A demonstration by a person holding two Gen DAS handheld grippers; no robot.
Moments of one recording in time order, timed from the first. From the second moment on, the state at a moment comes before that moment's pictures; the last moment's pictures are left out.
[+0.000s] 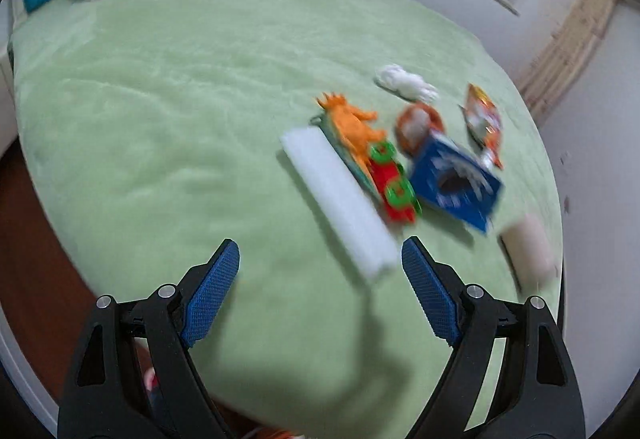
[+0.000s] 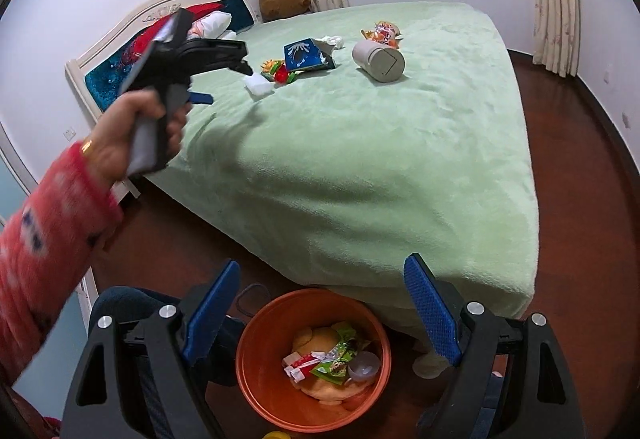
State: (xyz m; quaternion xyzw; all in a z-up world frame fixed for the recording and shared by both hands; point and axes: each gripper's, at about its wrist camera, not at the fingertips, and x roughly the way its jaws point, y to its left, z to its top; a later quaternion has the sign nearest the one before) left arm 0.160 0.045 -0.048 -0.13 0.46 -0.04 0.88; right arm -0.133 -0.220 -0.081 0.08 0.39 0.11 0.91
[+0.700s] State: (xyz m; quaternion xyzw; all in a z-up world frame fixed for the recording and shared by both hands) left arm 0.204 0.059 -0.059 -0.18 0.48 -0.07 0.85; right arm -0.136 -0.227 -0.080 0.08 0.39 0.10 0.91
